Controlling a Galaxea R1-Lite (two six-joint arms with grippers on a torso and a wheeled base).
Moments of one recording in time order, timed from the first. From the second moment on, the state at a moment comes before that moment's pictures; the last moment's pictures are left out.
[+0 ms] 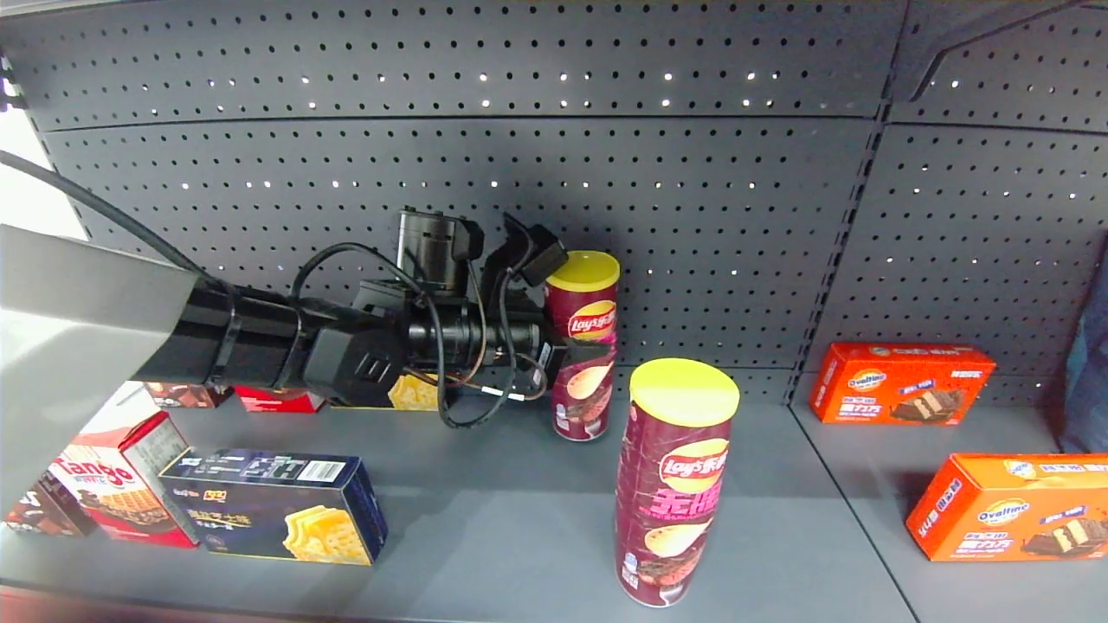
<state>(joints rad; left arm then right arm) -0.45 2.06 -1.37 -0.34 -0.56 0.26 0.00 0.00 0.00 0.00 0.05 -0.01</state>
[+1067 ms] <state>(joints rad) -0.46 2.17 -1.46 -0.34 -0.66 0.26 0.00 0.00 0.00 0.00 0.05 -0.01</state>
